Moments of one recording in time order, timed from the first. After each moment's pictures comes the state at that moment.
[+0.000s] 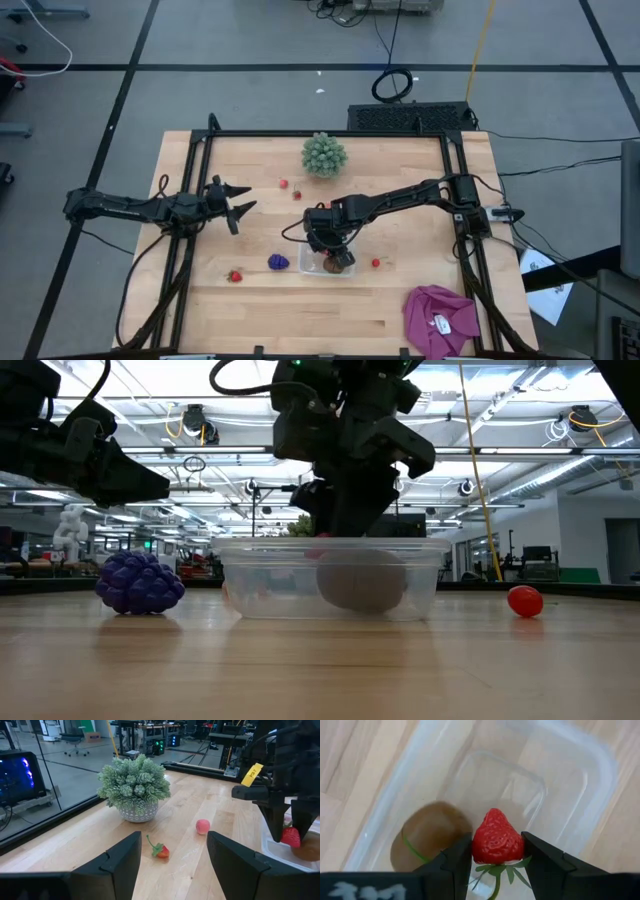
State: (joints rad) left arm -0.08 0.25 0.01 0.07 -0.47 -0.13; right arm 0.07 2.06 1.55 -0.71 -0.23 -0.31
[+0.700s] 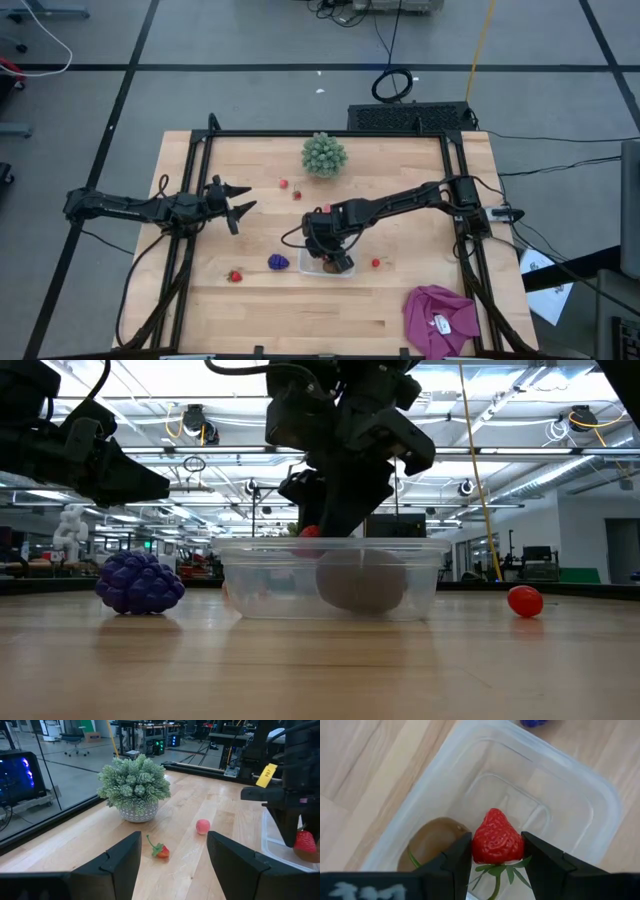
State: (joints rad) left arm -0.08 0.25 0.01 0.07 -0.47 -0.13; right arm 0.10 2.06 1.55 -0.66 -0.23 -0.35
